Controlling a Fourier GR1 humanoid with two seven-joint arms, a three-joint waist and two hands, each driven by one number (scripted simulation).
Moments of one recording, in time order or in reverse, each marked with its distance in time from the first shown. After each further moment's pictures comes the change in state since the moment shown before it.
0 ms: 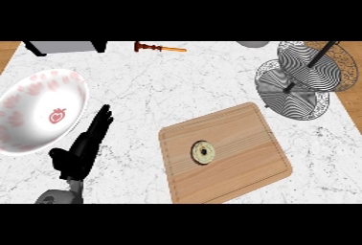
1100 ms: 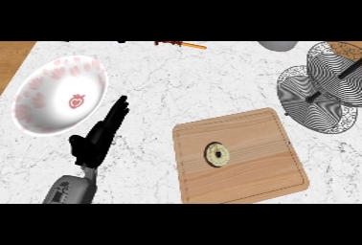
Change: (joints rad) left arm -0.100 -0.049 -0.024 0.031 -0.045 -0.040 0.036; right arm -0.624 -0.314 -0.127 0.082 -0.193 0.240 0.259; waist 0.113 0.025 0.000
